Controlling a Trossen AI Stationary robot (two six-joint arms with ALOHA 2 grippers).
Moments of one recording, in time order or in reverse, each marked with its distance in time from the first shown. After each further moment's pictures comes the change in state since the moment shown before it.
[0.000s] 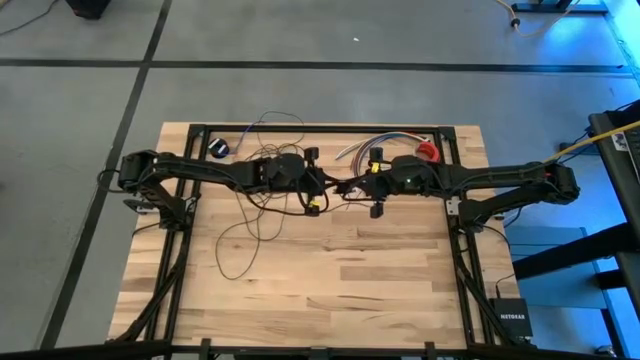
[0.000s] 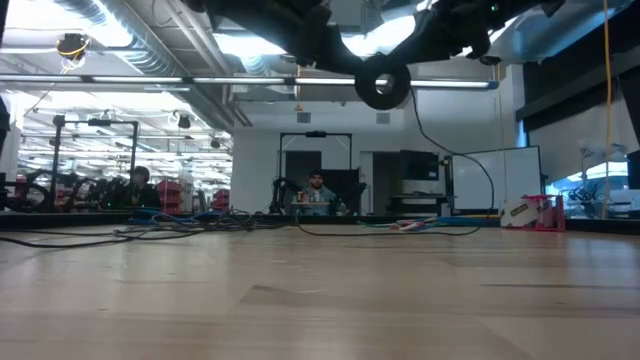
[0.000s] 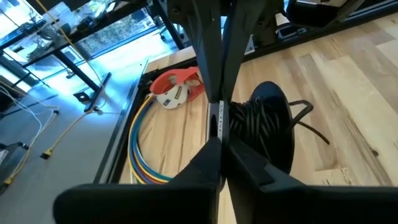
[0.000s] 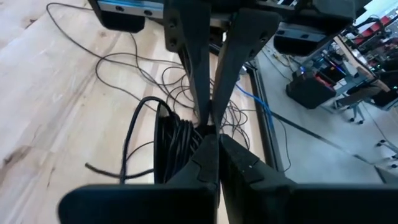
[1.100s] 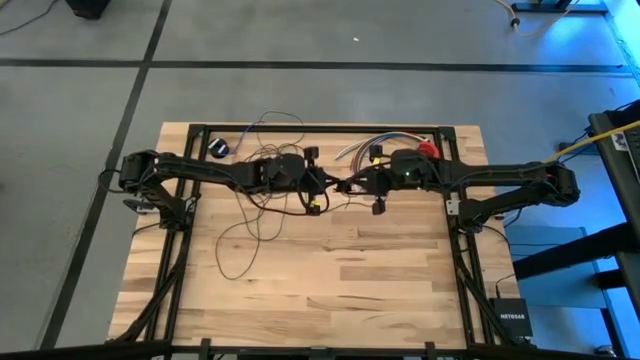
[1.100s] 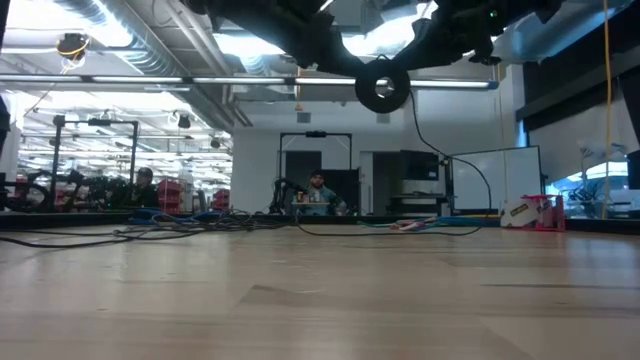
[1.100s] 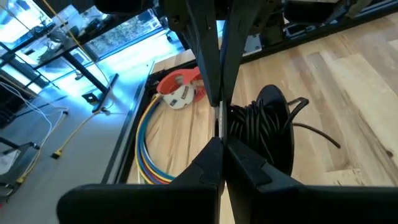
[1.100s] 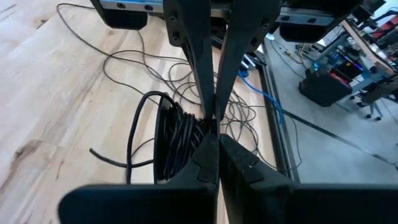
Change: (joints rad) left arm -0.002 0.002 -0.002 0.026 -0.025 0.019; right arm -0.077 -0.001 0.002 -0.036 -0.091 0.001
